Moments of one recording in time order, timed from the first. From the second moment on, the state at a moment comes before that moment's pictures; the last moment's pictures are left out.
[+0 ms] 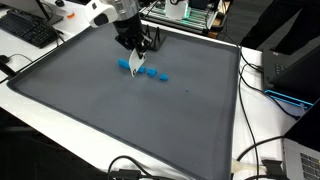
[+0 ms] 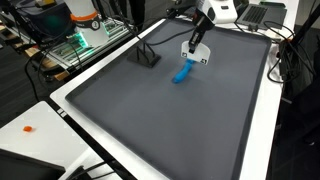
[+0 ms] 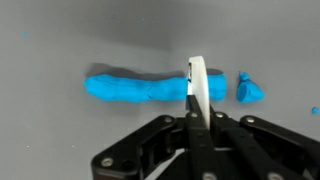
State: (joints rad) arm 0.07 0.45 0.04 -1.83 0.03 2.09 -0.04
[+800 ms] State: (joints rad) arm 0.06 0.46 0.02 -1.82 -0.03 2.08 -0.04
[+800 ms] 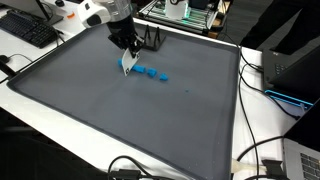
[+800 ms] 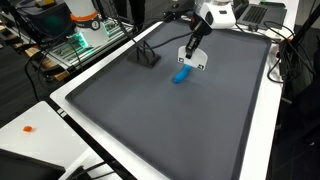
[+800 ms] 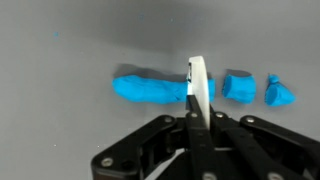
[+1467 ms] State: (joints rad) arm 0.06 0.48 0.03 -1.84 -0.03 2.09 -0.05
